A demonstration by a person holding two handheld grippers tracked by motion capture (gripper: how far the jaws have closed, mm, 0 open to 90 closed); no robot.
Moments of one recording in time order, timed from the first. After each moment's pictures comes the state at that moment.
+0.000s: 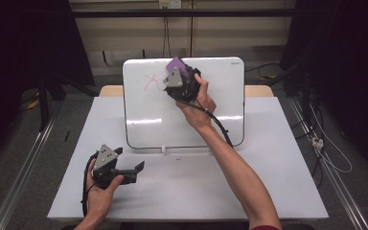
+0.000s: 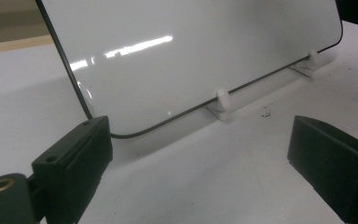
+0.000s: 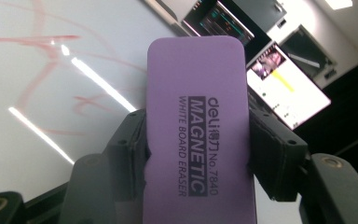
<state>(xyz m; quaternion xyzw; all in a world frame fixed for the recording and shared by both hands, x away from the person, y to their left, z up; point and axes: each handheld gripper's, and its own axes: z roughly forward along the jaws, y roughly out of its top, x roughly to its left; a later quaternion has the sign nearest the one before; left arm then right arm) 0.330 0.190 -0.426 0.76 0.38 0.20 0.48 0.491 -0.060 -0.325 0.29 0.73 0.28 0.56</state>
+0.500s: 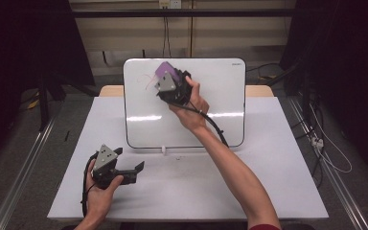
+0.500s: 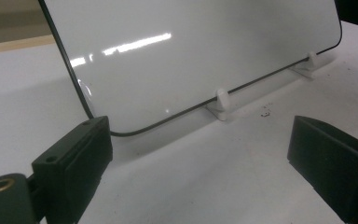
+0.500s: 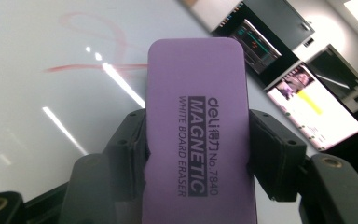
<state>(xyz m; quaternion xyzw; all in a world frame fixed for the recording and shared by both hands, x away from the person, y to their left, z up) 0.329 0.191 -0.426 0.76 0.38 0.20 0.48 0.491 -0.047 -0.326 0.25 0.74 0.31 0.54</state>
